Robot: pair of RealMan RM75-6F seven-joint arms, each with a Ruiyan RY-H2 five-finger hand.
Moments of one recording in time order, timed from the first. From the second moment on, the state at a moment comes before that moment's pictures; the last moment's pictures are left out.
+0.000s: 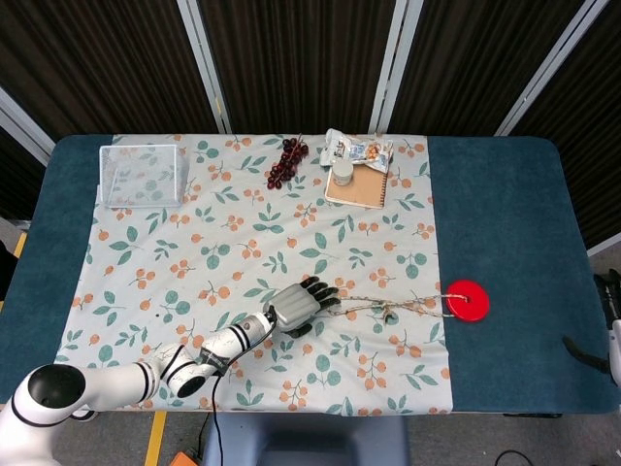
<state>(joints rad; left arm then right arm) -1.07 -1.76 -0.14 -1.17 1.41 0.56 0.08 0.01 -1.13 0.11 -1.46 -1.40 1.51 0.08</state>
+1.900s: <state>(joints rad) -1.09 -1.64 -0.11 -1.31 1.26 0.63 0.27 0.01 -1.15 0.12 -1.44 -1.38 1.48 0.07</state>
